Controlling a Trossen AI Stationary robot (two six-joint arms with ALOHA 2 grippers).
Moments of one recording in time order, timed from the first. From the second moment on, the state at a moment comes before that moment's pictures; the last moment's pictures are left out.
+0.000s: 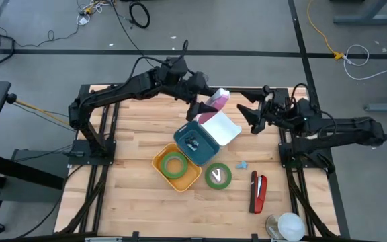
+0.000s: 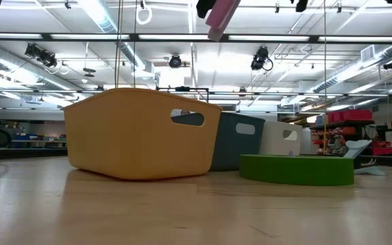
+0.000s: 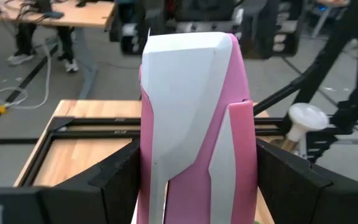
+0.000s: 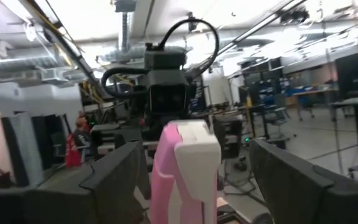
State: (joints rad) left arm 0.30 1.71 1.78 -0.38 0.41 0.04; right arm -0.08 0.86 0.70 0.51 0.22 0.09
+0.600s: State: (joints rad) left arm 0.30 1.71 1.78 -0.36 0.45 0.03; right arm -0.16 0.96 0.71 0.57 0.16 0.27
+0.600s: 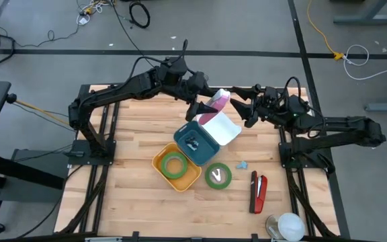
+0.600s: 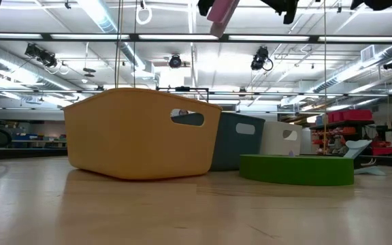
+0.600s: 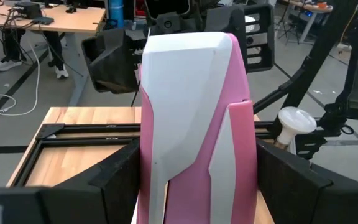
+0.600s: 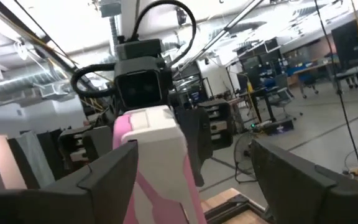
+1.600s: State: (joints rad) left arm 0.30 1.71 1.78 -0.36 0.45 0.00; right arm -0.19 1.07 0.71 0.76 0.00 0.18
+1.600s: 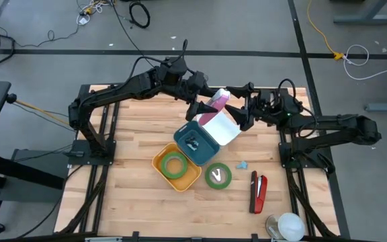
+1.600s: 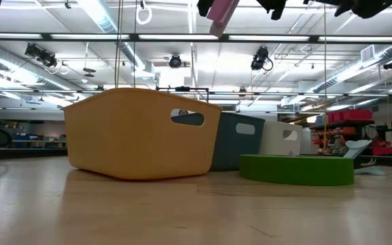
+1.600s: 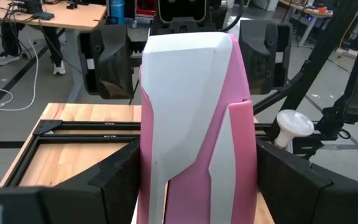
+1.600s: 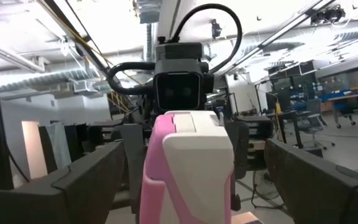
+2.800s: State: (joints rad) left arm 0.30 1.71 1.78 -0.36 0.45 -0.02; right arm -0.20 1.19 0.71 0.92 -0.02 0.23
